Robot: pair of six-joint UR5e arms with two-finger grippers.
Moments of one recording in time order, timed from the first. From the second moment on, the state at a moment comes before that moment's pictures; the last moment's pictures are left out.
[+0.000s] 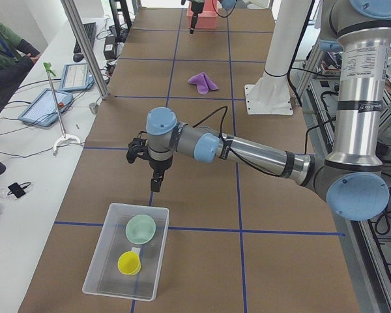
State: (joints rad) left arm -1.45 -1.54 -1.83 -1.64 -2.32 -0.11; right arm 0.79 -1.39 2.19 -1.53 1.94 1.14
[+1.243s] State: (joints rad) left arm -1.49 -1.47 -1.82 -1.64 -2.32 0.02; right arm 0.35 -1.01 1.91 -1.72 1.49 1.45
